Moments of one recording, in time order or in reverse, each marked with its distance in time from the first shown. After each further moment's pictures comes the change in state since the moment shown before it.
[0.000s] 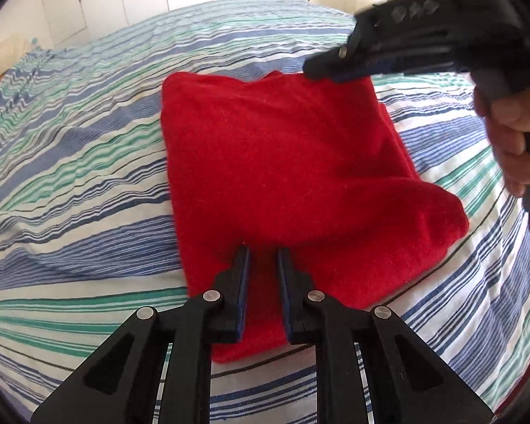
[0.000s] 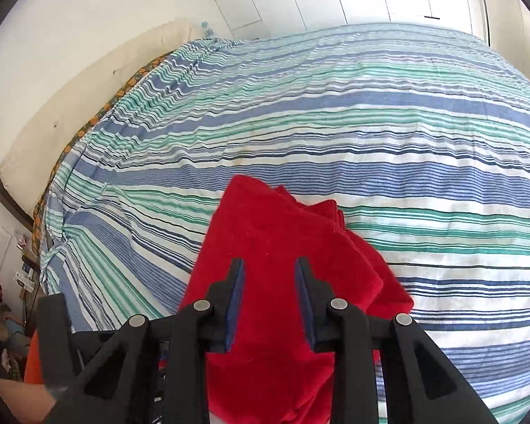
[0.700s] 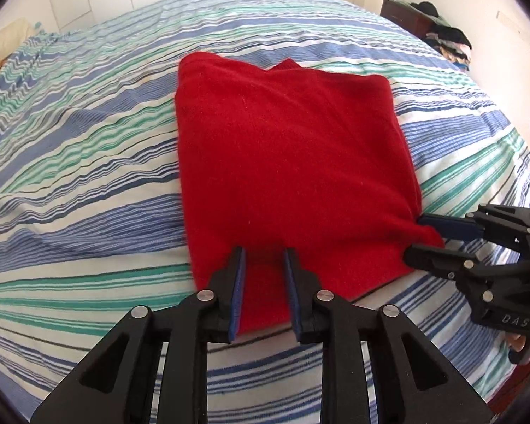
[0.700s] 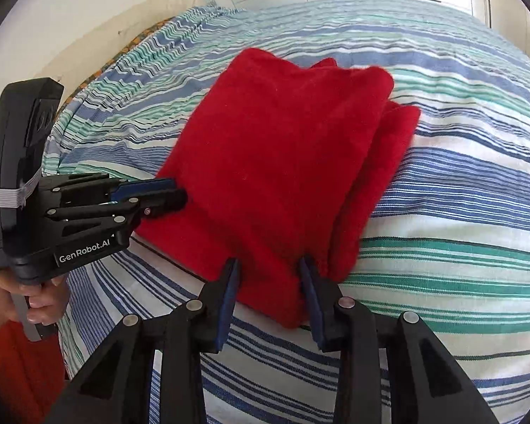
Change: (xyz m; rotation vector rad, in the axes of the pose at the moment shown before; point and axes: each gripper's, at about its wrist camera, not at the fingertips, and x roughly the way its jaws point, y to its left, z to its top) left arm -0.016 0.006 -0.005 -0.041 0.059 -0.014; right arm -0.017 0.011 -0.144 -0.041 0.044 -0.023
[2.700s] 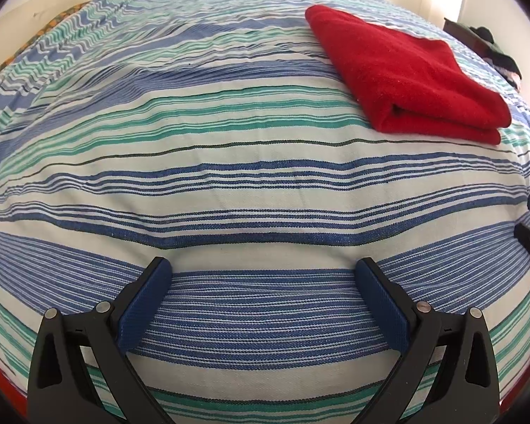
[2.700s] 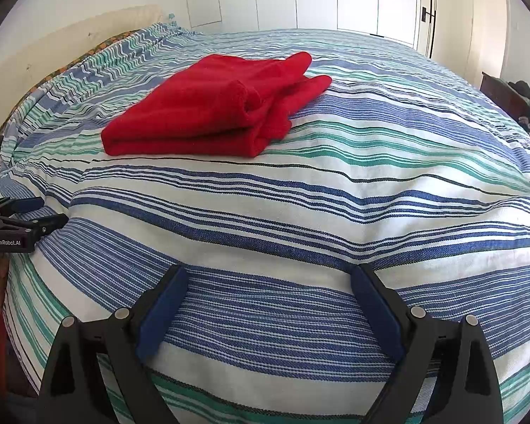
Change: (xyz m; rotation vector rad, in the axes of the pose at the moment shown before) left arm -0.016 0.070 -0.136 -0.188 0.000 0.171; right arm -0.032 0.015 -0.110 0.002 -0.134 -0.289
